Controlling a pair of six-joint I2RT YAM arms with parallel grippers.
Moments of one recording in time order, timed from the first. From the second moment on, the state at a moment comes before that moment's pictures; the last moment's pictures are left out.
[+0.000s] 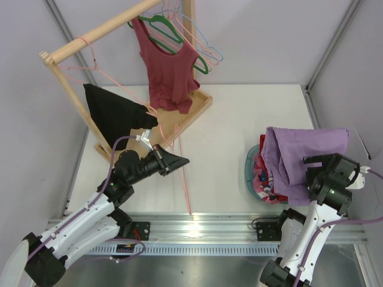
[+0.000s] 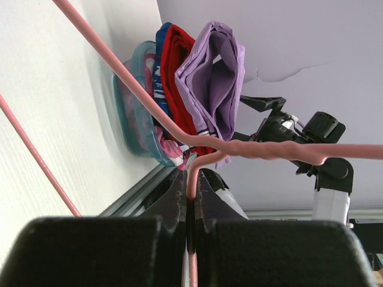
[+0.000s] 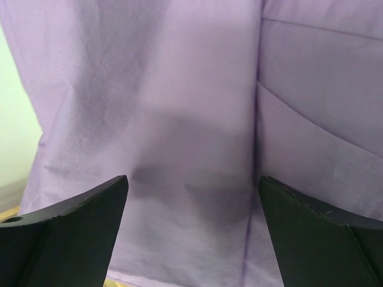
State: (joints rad) left arm -0.63 0.73 0.48 0.12 0.34 -1.18; right arm -0.57 0.60 0.87 -1.07 -0.04 0.95
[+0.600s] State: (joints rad) left arm -0.64 0.73 0.48 0.11 0.34 -1.18; right arm -0.57 0.52 0.77 -1.02 0.03 0.94
